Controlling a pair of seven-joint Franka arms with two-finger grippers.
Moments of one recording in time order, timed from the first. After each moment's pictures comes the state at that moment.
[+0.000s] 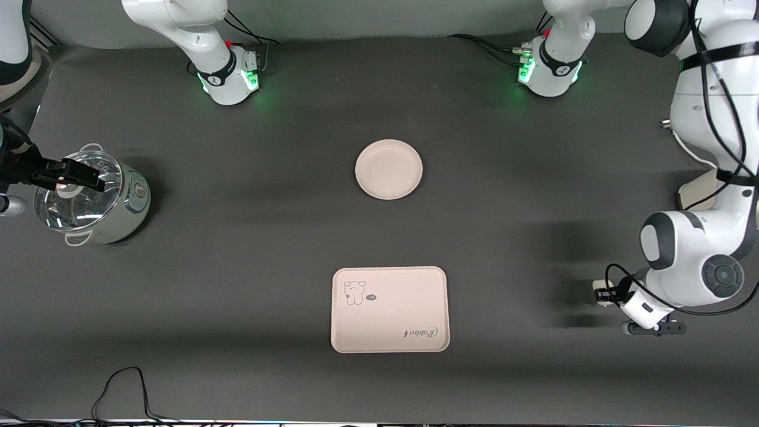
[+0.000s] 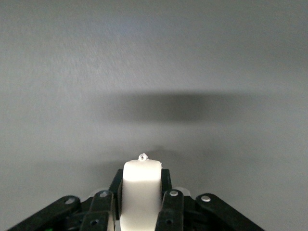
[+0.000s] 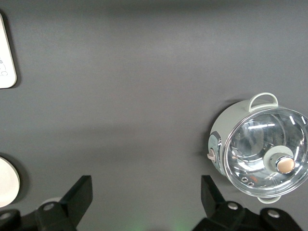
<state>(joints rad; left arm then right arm) 0.18 0.75 -0.16 -1.48 0.08 2.16 -0.03 0.00 0.06 -0.06 -1.56 -0.01 1.54 0.02</state>
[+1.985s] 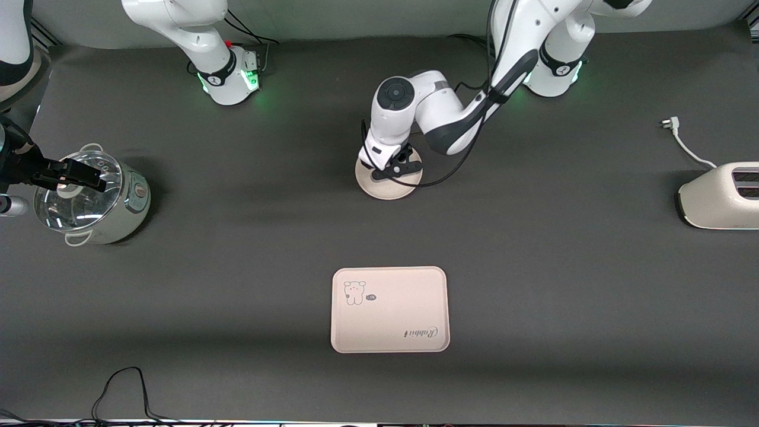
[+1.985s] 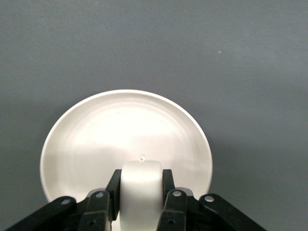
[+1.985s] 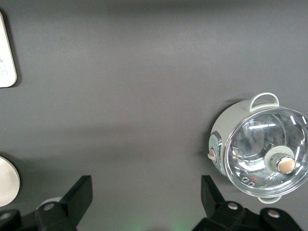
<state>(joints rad) -0.37 0.56 -0.61 -1.91 0.32 2.41 -1.39 0.00 0.06 -0.06 -1.56 -0.01 1.54 0.02</state>
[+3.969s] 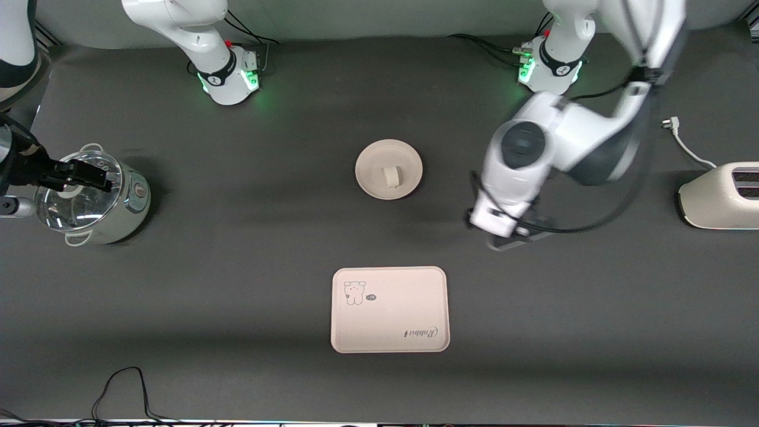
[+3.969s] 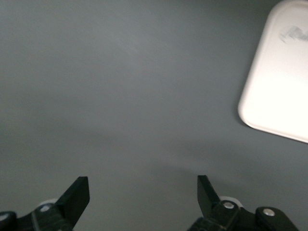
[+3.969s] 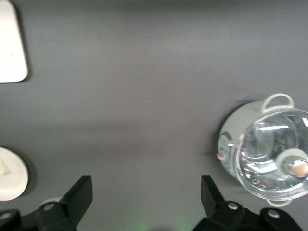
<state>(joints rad) 0.16 0.35 -0.63 -1.72 0.32 1.90 -0.85 0.04 0.06 -0.05 -1.57 0.02 1.53 0.03</state>
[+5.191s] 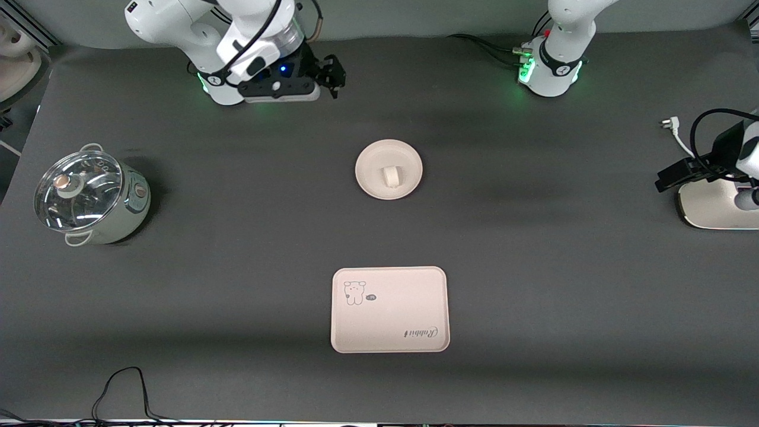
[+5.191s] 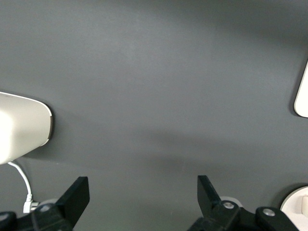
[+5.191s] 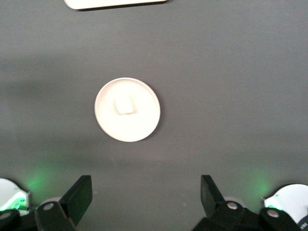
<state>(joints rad) 0.58 -0.01 -0.52 -1.73 -0.01 1.69 -0.15 0.80 -0.02 -0.04 -1.68 0.15 1.64 0.80</state>
